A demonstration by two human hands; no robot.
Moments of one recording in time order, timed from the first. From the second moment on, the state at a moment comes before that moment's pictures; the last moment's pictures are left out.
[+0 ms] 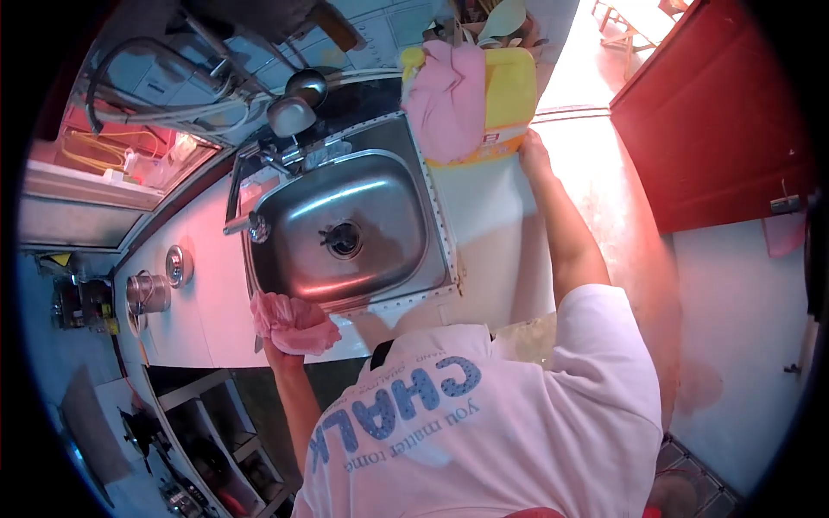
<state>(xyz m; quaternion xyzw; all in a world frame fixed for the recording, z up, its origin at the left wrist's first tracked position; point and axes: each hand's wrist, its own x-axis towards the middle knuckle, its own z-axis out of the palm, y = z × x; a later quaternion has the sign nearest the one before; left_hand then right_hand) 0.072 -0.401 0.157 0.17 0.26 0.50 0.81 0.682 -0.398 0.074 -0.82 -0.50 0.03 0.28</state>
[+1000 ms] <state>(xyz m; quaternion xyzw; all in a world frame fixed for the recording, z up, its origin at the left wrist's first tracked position) 0.068 -0.397 0.149 0.17 0.29 0.45 0.83 0.533 -0.610 0.094 -0.74 -0.65 -0.08 0.16</state>
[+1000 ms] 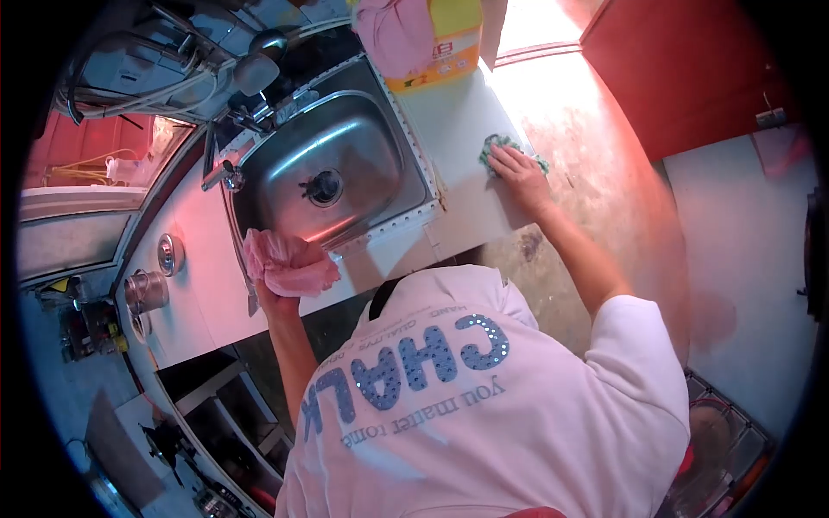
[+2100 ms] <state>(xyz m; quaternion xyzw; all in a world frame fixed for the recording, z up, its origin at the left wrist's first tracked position) -0.344 -0.687 0.076 -0.04 0.38 0.70 0.61 0.064 -0.548 -0.054 -0.63 -0.70 -0.12 0.32</state>
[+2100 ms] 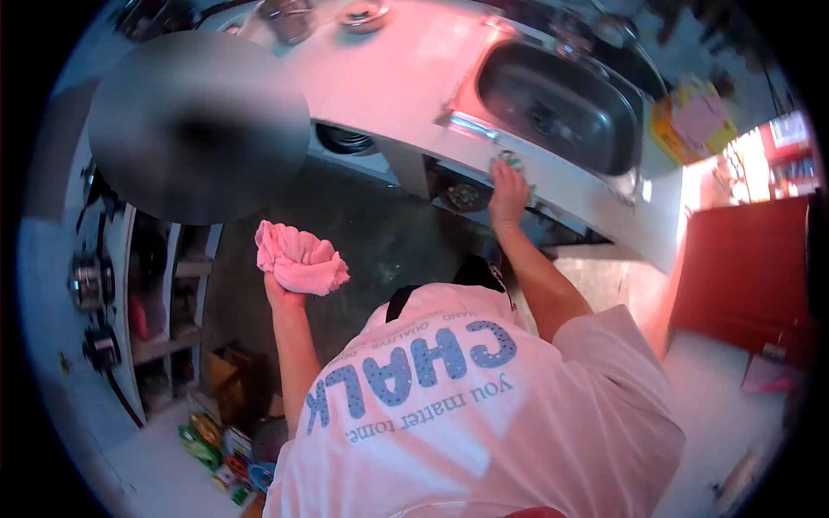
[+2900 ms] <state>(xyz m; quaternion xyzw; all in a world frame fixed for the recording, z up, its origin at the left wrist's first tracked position) -0.509 -0.706 -0.074 0.00 0.34 0.83 0.45 -0.065 -0.253 -0.058 -0.57 -0.76 -0.17 0.27</state>
